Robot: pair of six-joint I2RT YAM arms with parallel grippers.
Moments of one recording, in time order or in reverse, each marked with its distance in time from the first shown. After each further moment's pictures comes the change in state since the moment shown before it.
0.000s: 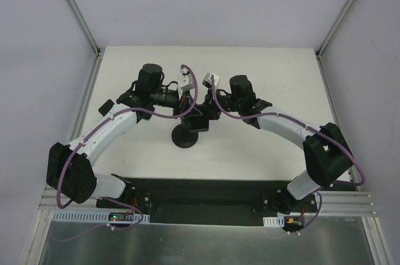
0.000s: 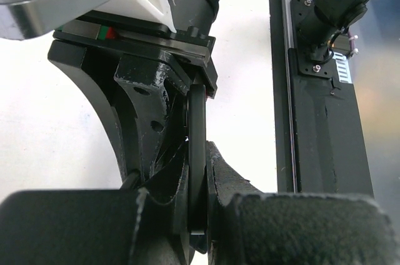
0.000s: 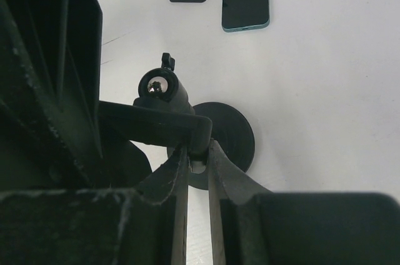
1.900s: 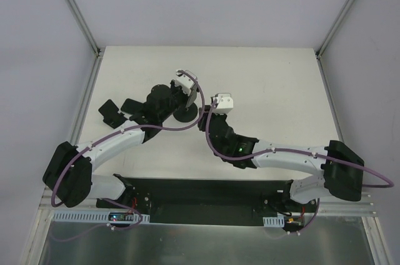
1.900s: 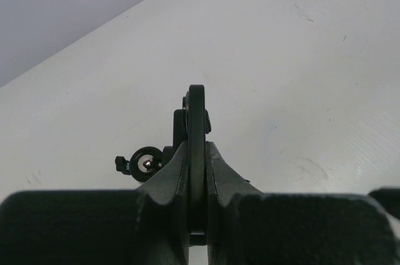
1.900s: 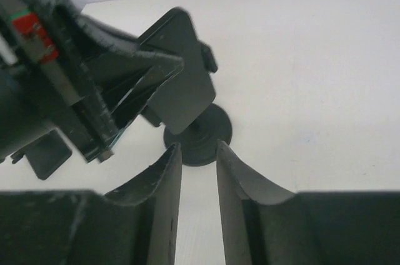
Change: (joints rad) left arm -0.183 -0.033 -0.266 0.549 -1.078 -0.092; right arm 0.568 -0.155 -0.137 0.153 1.651 0.507
